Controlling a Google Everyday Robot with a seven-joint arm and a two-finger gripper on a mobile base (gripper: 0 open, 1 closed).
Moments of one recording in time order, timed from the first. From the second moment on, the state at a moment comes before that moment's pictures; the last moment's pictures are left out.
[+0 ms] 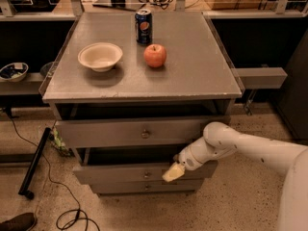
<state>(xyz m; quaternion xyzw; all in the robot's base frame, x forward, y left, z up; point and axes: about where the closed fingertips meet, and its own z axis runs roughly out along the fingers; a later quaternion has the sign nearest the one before) 0.541 -0.074 0.466 -0.46 0.82 0.30 0.16</state>
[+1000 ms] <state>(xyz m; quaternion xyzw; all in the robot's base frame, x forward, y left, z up) 0.541 -0.074 0.466 -0.46 0.82 0.30 0.16</state>
